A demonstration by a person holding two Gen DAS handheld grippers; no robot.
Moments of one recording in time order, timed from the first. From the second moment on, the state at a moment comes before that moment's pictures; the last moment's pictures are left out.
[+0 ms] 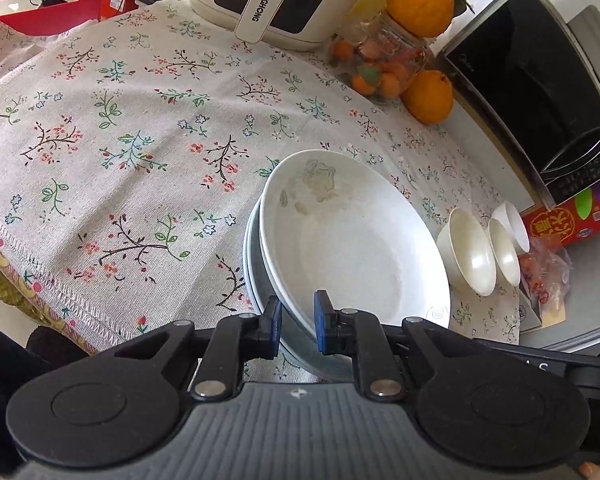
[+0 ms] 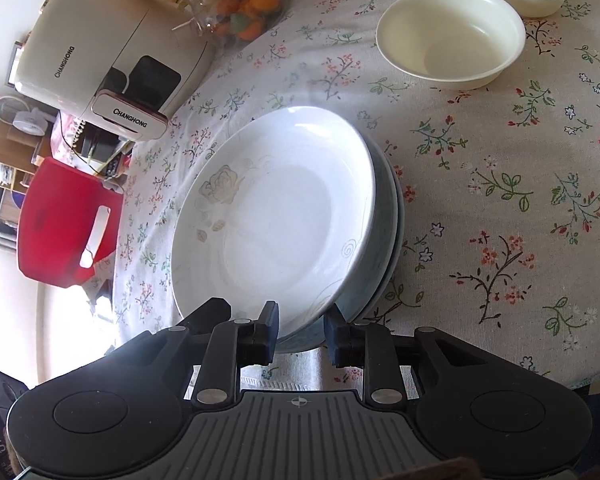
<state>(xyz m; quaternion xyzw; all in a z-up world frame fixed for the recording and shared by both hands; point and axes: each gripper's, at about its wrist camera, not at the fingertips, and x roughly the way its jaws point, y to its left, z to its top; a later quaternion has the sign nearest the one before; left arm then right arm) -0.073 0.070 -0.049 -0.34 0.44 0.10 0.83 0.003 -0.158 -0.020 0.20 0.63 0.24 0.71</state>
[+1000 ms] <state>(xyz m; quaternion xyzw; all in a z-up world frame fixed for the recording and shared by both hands) -0.069 0.064 -0.049 -0.32 0.44 0.10 0.83 -0.001 -0.169 -0.017 0.22 0.64 0.24 0.70</state>
